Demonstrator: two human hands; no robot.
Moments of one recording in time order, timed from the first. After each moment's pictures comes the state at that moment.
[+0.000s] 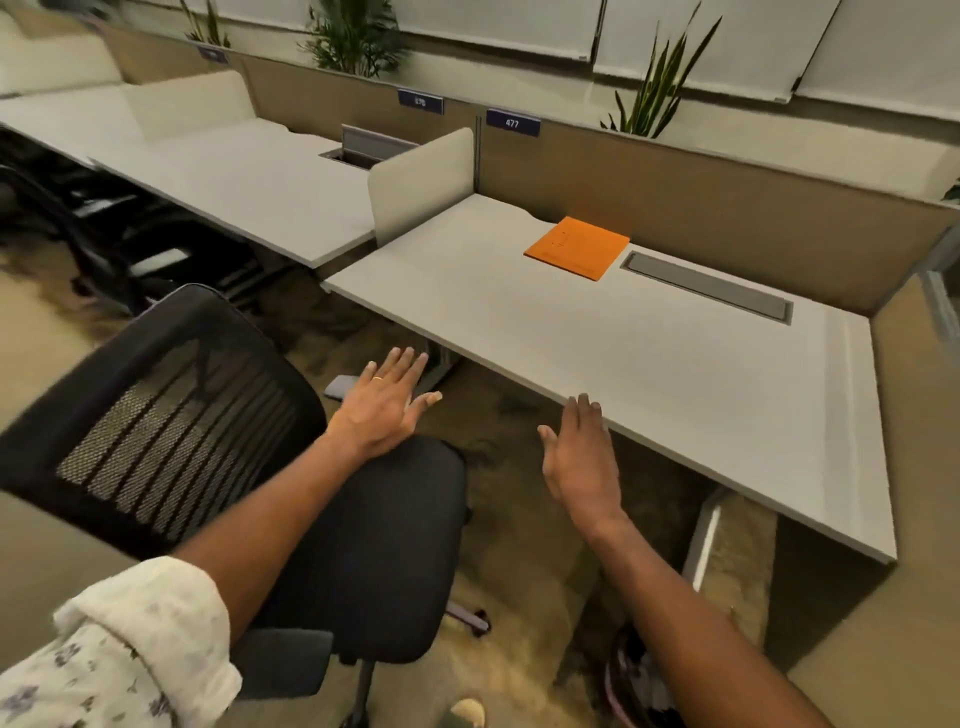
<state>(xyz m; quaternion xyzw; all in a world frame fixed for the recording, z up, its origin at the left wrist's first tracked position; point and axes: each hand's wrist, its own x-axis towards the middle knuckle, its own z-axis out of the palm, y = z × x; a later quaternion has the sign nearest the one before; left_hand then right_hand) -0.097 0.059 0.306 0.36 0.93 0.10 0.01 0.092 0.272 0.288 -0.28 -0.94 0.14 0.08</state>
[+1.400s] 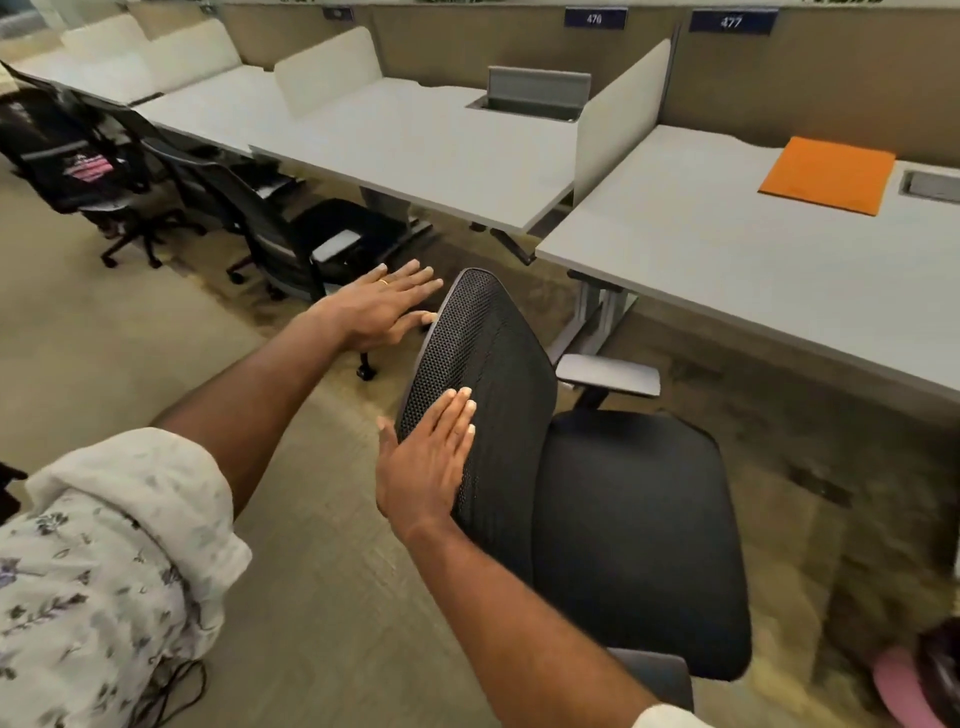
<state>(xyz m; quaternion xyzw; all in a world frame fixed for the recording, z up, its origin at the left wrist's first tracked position) -0.465 -0.319 0.360 0.46 0.88 -0.09 0.05 -0.261 -0.307 0.272 -0.29 -0.89 0.36 0.04</state>
